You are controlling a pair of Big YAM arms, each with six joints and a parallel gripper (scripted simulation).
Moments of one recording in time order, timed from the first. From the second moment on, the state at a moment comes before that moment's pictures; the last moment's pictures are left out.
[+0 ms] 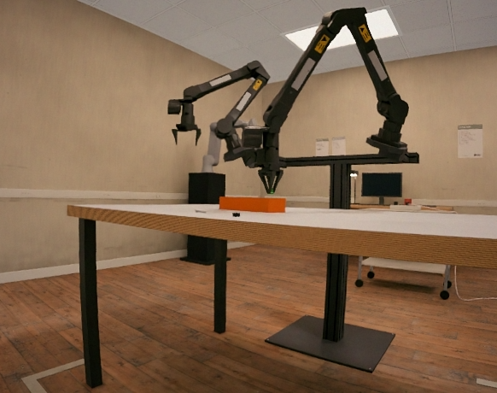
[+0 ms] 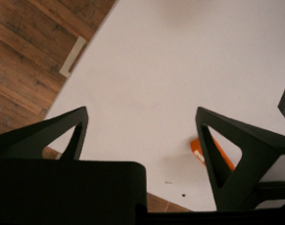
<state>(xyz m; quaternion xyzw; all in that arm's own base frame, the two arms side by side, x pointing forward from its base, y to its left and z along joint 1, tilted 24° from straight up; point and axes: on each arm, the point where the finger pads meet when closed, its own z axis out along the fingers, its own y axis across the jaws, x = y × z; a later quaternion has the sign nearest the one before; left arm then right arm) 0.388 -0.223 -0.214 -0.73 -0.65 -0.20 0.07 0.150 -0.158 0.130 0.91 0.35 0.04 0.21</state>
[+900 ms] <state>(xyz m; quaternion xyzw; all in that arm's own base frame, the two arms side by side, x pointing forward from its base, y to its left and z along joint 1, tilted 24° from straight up) 0.399 -0.223 -0.212 -0.73 -0.65 -0.20 0.06 0.150 -0.158 0.130 0.91 0.35 0.04 0.21</state>
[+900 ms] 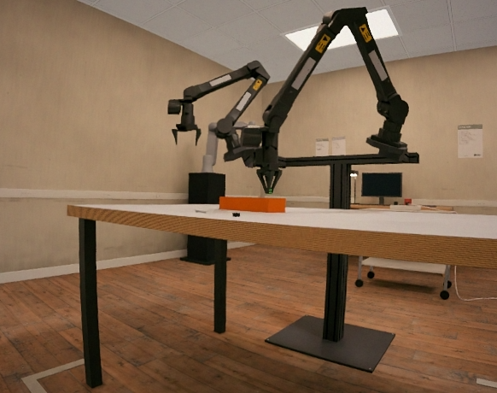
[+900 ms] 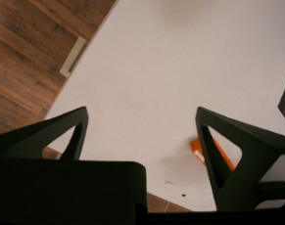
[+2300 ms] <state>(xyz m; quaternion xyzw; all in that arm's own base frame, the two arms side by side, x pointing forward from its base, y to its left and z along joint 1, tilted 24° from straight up) 0.399 -0.209 -0.248 -0.73 -0.65 -0.20 0.07 0.150 -0.158 0.130 0.91 0.35 0.04 0.21</state>
